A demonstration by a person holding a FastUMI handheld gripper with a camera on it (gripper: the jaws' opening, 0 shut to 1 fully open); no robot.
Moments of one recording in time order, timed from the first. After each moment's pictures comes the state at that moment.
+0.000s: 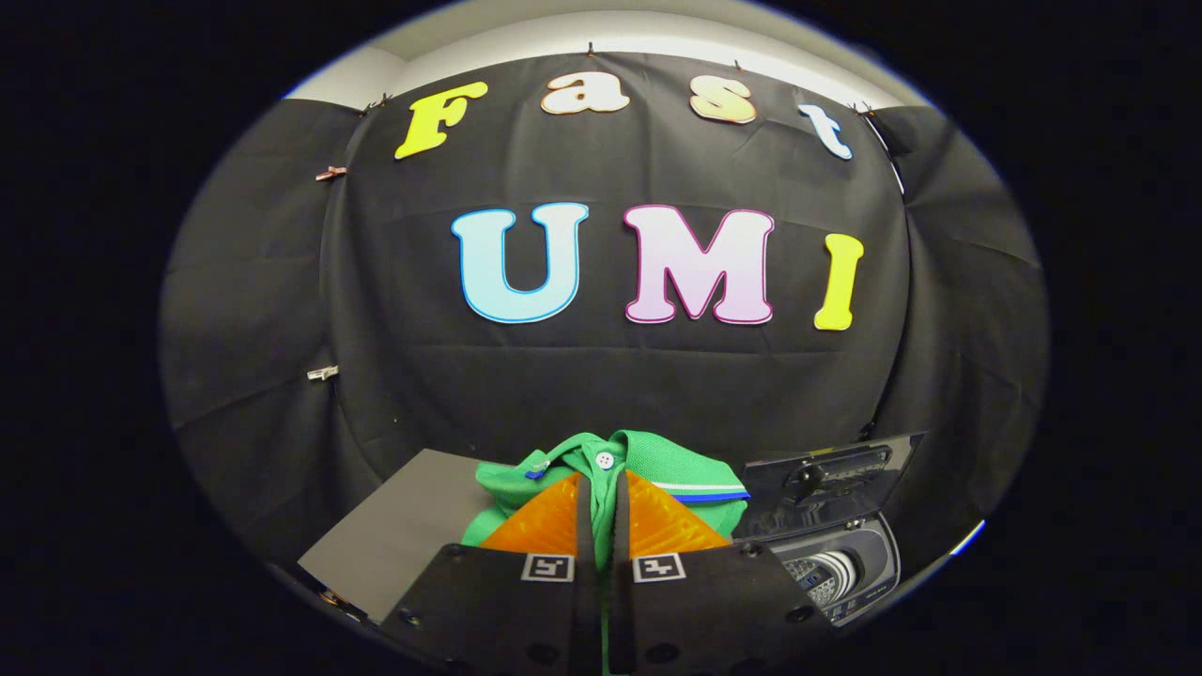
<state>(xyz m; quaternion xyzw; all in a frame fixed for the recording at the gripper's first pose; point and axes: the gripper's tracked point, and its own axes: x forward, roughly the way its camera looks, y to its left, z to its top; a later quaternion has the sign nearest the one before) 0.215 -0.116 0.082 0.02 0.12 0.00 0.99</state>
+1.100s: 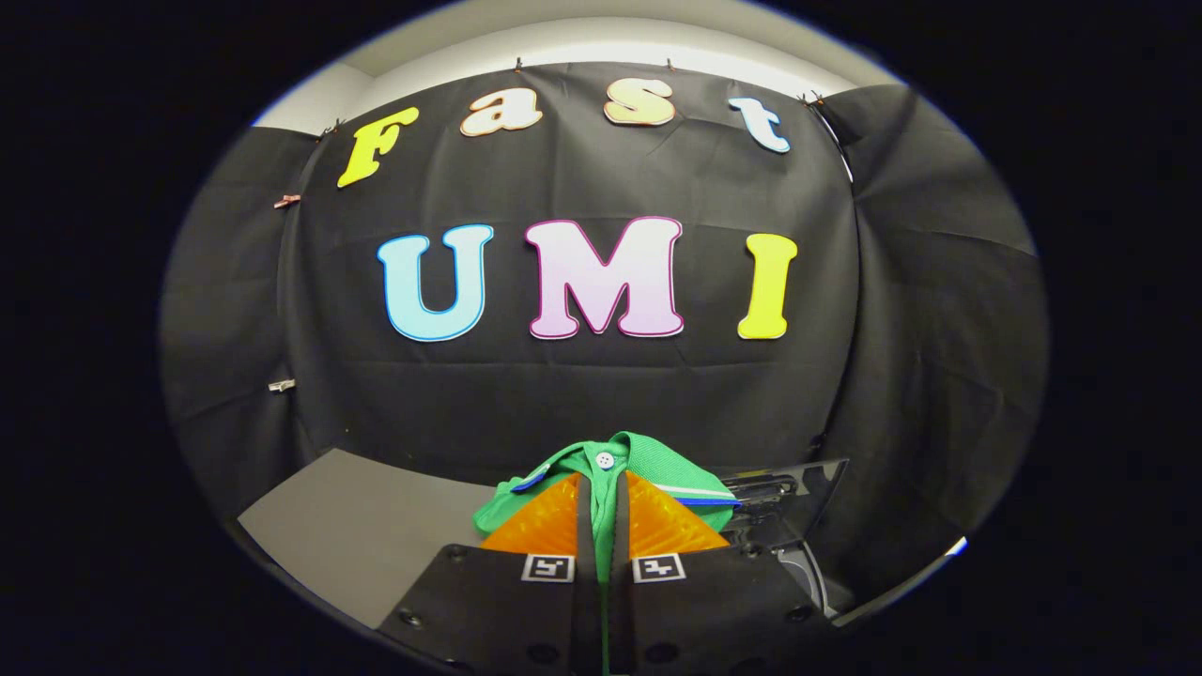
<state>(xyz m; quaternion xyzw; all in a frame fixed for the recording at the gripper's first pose) 0.214 -0.311 0.096 0.02 0.10 -0.03 0.99</state>
